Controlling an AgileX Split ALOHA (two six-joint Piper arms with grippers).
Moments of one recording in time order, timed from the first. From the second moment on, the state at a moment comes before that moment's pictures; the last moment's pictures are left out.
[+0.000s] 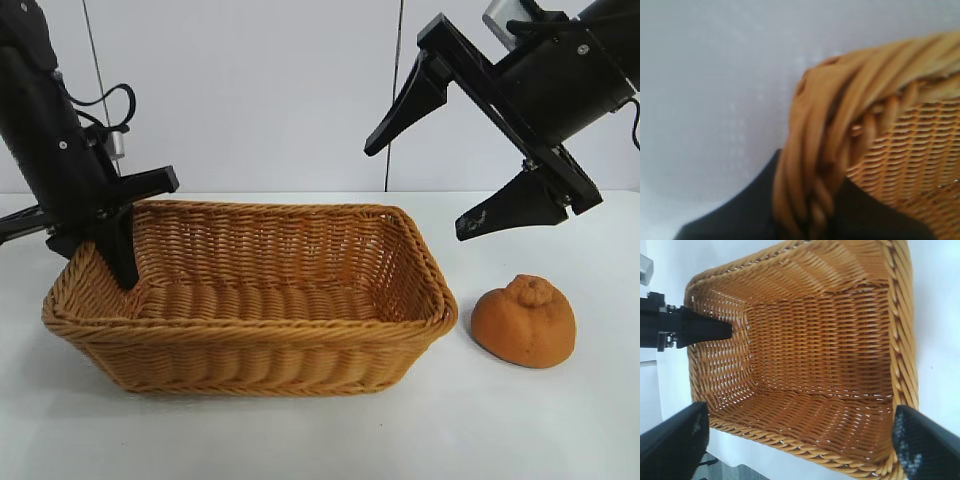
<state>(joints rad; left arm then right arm) -0.16 2.17 -1.50 -0.38 1.01 -0.01 0.24 1.64 -1.02 0.89 0.76 -0.30</state>
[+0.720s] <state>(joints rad) -0.16 2.11 -1.52 -0.39 1.03 0.00 0.24 1.64 -1.02 0.89 0.76 -0.30</state>
